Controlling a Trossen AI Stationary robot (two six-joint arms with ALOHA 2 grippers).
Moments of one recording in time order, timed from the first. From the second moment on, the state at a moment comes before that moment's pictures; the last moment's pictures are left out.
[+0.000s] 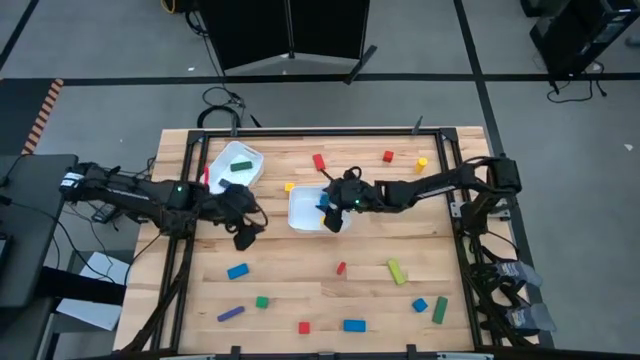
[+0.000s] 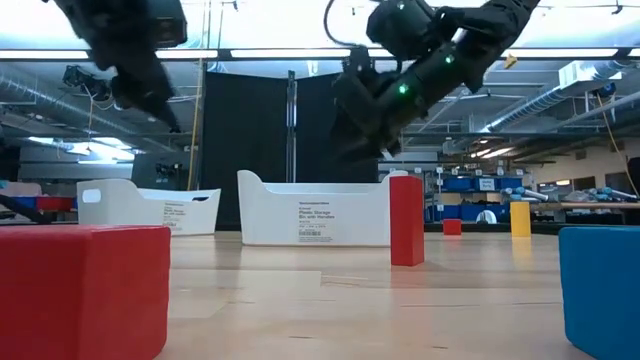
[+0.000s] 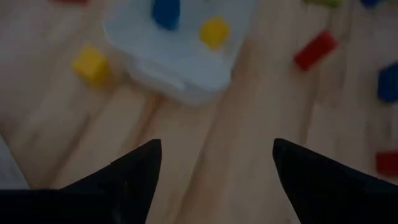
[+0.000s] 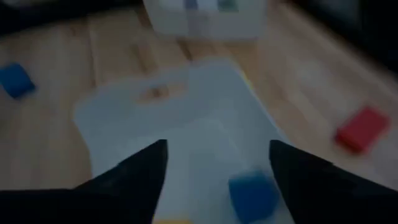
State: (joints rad) left arm -0.16 0.95 0.75 -0.66 -0.19 -0.56; right arm -0.05 1.71 0.92 0.21 0.24 0.23
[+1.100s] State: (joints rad) left arm -0.60 1.50 0.74 -0.77 -0.05 -0.96; right arm 0.07 1.64 0.92 0.33 0.27 0.14
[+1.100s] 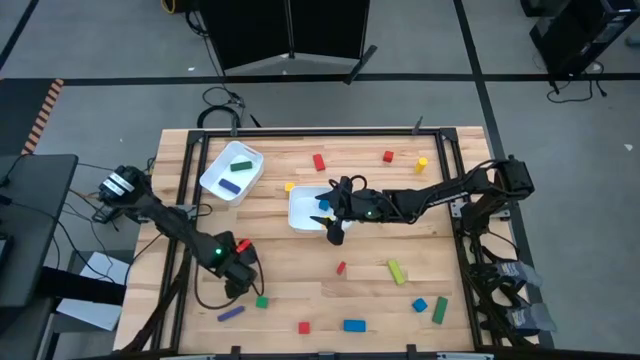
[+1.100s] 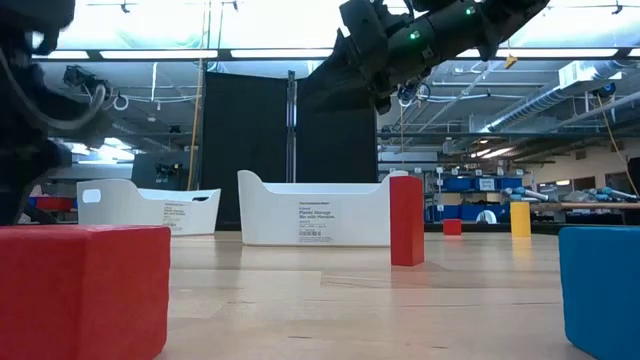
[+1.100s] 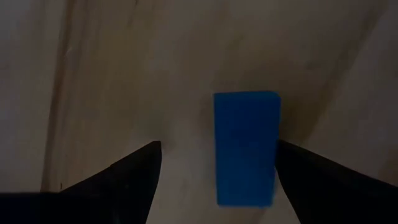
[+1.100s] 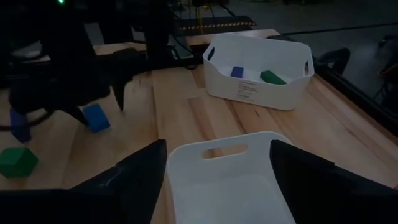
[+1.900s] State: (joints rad) left arm -0.55 1.43 0.80 -0.81 -0.30 -0.95; right arm 0.11 1.61 0.93 0.37 0.29 0.10
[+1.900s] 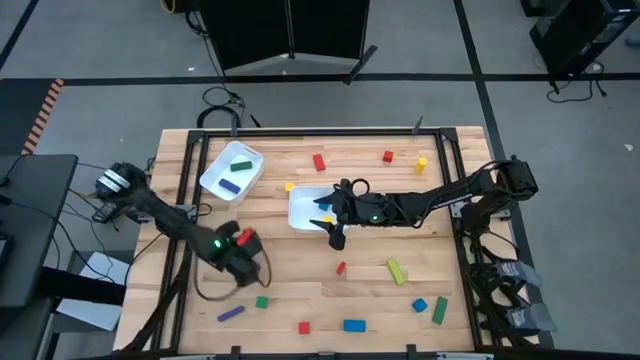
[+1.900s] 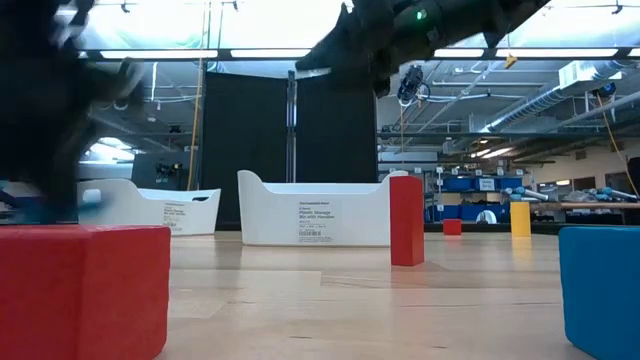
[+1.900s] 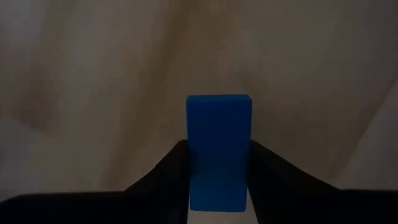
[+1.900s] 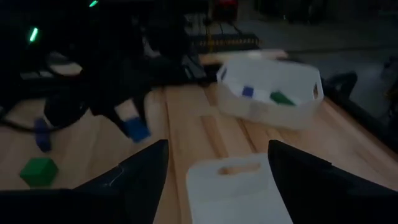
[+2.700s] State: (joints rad) left arm 0.56 1.05 0.68 -0.73 -0.39 -0.50; right arm 0.36 1.52 0.93 0.34 0.49 0.00
